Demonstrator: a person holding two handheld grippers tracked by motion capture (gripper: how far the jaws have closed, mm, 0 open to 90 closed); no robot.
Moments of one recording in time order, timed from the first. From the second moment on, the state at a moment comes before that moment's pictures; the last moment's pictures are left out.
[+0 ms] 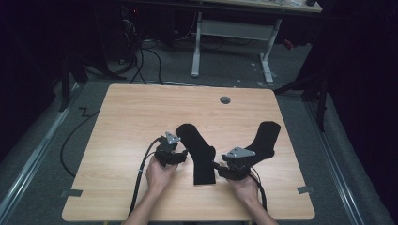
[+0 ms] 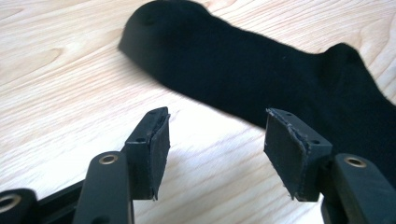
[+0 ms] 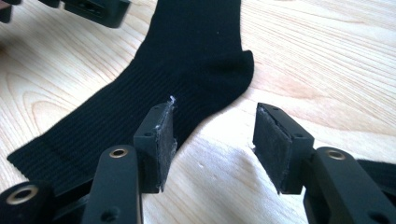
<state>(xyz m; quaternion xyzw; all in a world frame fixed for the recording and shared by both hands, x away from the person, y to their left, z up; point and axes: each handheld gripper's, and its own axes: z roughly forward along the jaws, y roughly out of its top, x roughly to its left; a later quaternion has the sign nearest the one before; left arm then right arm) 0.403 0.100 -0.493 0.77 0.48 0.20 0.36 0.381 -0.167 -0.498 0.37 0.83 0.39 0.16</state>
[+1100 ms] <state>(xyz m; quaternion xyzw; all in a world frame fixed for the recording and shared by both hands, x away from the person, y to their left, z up) 0.360 0.169 -0.508 0.74 0.53 0.25 0.34 0.379 -0.234 -0.486 0.43 0.79 0.40 0.19</state>
